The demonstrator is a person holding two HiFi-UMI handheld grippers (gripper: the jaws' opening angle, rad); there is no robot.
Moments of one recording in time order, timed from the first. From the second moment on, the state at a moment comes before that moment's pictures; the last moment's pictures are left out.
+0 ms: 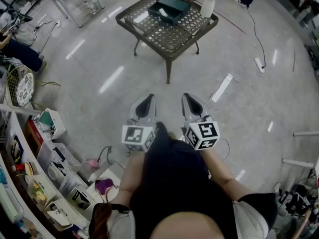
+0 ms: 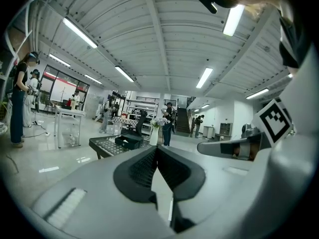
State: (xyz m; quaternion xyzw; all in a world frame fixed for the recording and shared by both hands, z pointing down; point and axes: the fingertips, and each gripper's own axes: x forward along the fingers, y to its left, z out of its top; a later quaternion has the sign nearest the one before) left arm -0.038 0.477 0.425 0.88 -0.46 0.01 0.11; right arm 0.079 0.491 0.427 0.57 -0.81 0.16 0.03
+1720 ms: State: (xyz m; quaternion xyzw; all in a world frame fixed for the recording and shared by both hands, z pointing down) left arm -0.071 0.331 0.429 0.87 -0.48 0.01 0.14; right arm 0.042 0.346 0.437 0.55 -0.81 0.19 0.05
